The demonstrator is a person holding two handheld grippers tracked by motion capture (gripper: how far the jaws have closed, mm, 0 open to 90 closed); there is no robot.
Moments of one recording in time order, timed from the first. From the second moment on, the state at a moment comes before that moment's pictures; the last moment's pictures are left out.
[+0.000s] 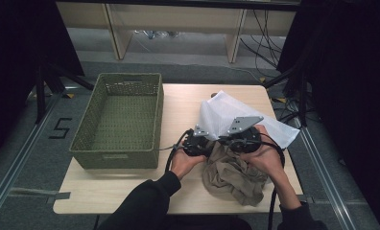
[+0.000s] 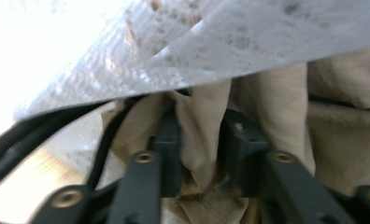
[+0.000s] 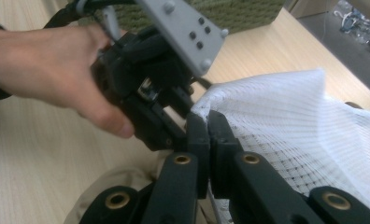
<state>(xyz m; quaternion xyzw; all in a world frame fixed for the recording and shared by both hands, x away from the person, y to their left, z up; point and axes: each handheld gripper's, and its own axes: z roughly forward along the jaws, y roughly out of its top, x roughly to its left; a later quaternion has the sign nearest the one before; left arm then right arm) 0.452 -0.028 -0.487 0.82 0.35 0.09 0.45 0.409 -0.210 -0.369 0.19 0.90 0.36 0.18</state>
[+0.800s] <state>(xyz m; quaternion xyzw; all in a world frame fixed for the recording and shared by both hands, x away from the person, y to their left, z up) 0.418 -0.040 -0.470 0.79 0.29 0.10 0.53 0.403 -0.207 -0.368 0.18 0.90 0.36 0.18</state>
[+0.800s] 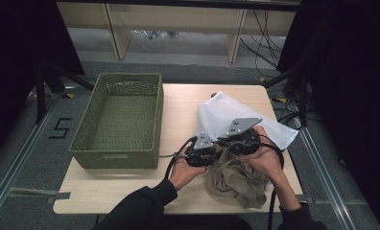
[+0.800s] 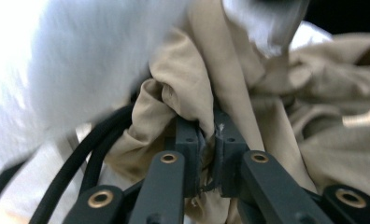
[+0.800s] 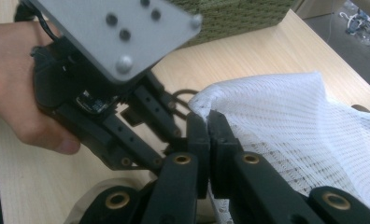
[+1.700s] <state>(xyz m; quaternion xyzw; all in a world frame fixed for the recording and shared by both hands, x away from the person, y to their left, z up) 0.435 -0.025 -0.488 0.80 0.30 0.09 0.51 0.400 -0.215 -0.368 0.19 0.90 0.36 0.17</state>
